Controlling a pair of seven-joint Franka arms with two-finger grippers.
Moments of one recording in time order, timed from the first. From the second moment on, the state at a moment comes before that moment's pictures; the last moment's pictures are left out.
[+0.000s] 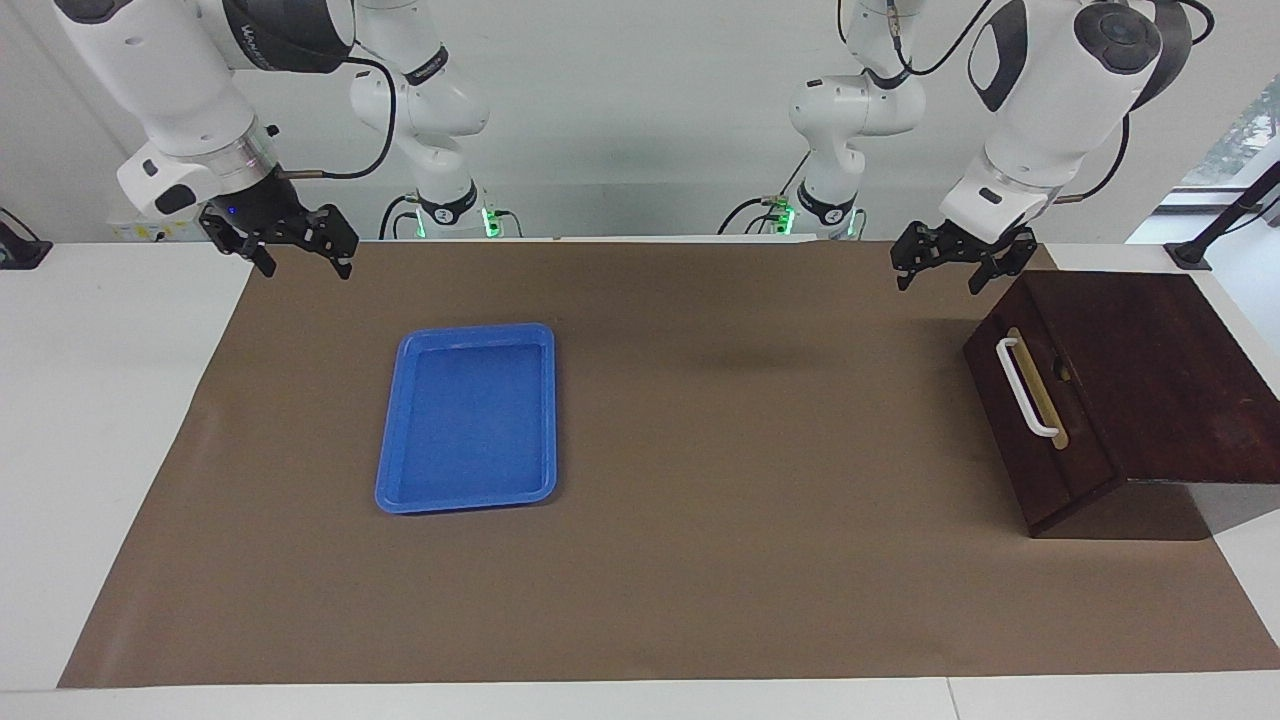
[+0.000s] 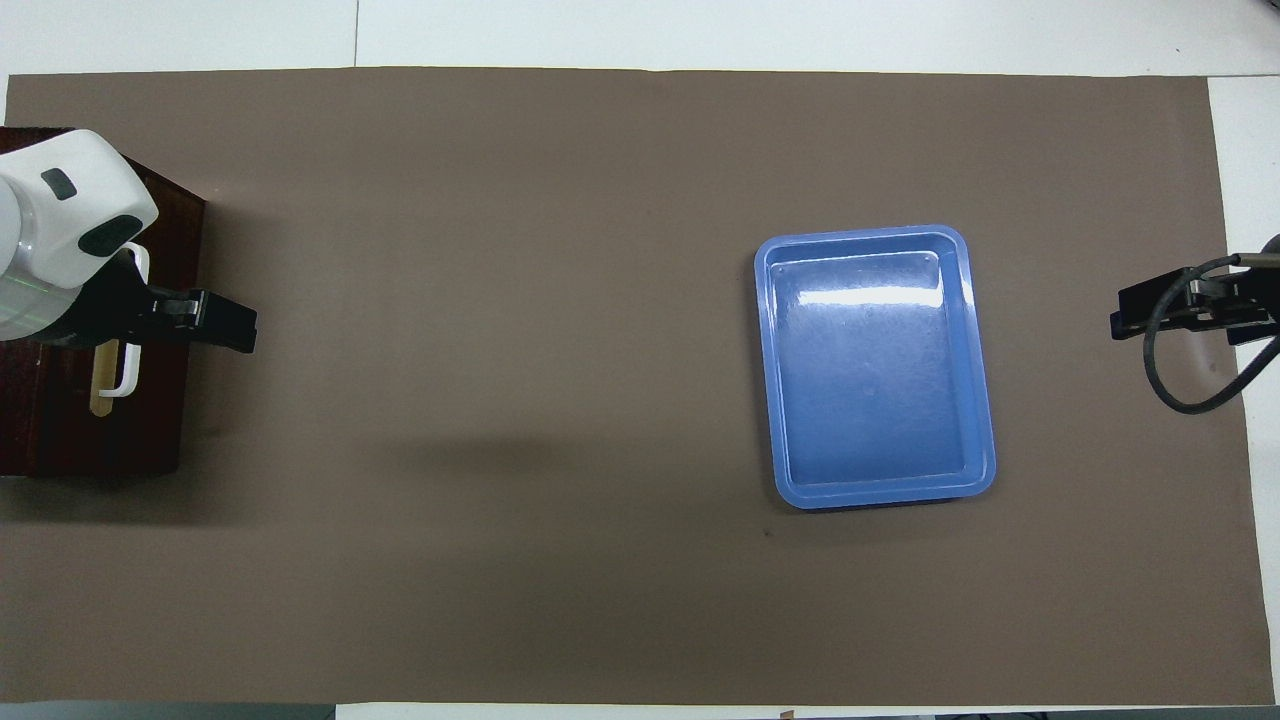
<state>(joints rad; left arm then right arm) -0.05 -0.02 -0.13 -1.67 -0.01 1.59 -0.01 -0.15 -0.02 0.11 -1.62 0.01 1.52 0.04</state>
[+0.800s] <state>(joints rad) -0.05 -0.02 -0.12 -1.67 -0.01 1.60 -0.01 -0.15 -0.02 0.11 -1.62 0.01 1.52 0.04</state>
